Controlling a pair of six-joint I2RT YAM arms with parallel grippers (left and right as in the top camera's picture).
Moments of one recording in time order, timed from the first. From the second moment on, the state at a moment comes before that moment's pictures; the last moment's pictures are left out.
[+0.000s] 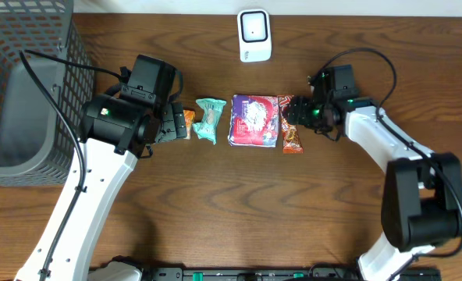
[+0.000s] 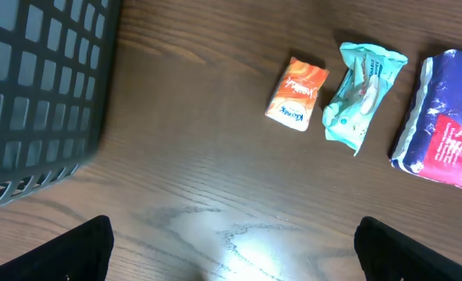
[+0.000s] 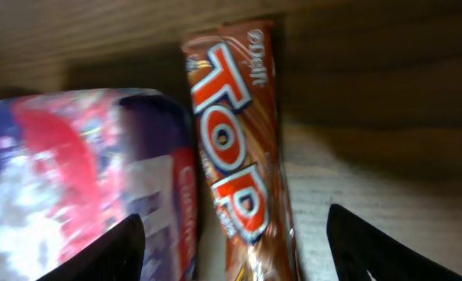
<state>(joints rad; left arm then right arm) -0.33 1.41 1.48 -1.28 -0.27 -0.46 0.17 1.86 1.15 -0.40 -0.32 0.40</state>
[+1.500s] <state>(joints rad) -0.33 1.41 1.48 -1.28 -0.27 -0.46 0.36 1.92 1.16 -0.52 0.16 0.36</state>
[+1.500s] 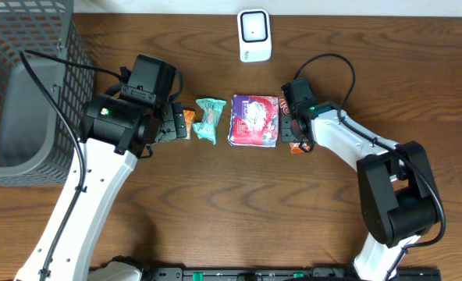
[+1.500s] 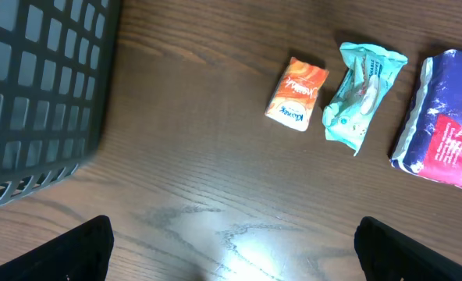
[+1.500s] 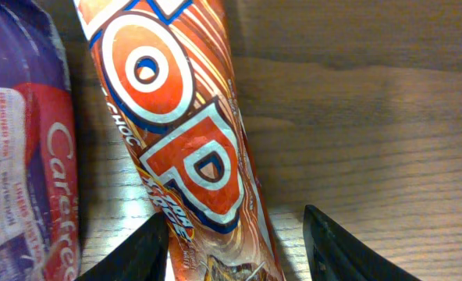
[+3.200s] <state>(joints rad) -0.33 1.41 1.48 -1.28 -0.27 -0.46 0.36 1.99 1.19 -0.34 0.20 0.32</state>
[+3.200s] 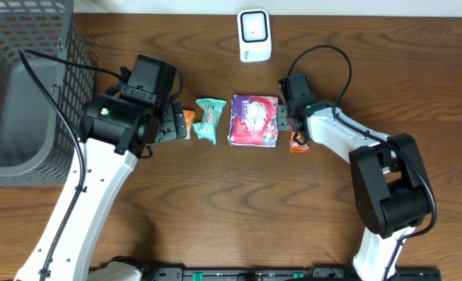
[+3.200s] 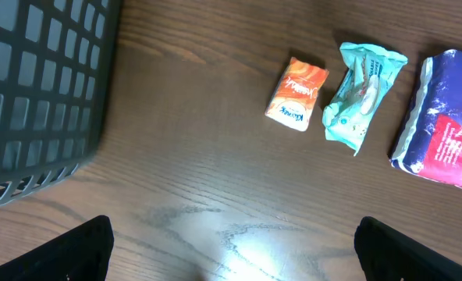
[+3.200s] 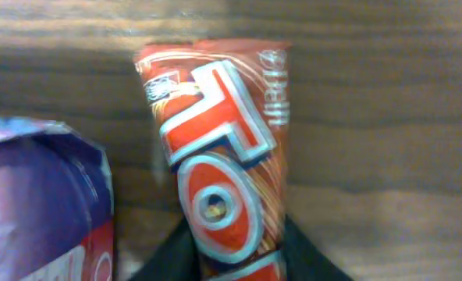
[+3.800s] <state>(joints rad) -0.33 1.41 1.48 -1.28 -0.27 -0.46 0.33 1.88 1.21 -0.36 0.16 0.32</state>
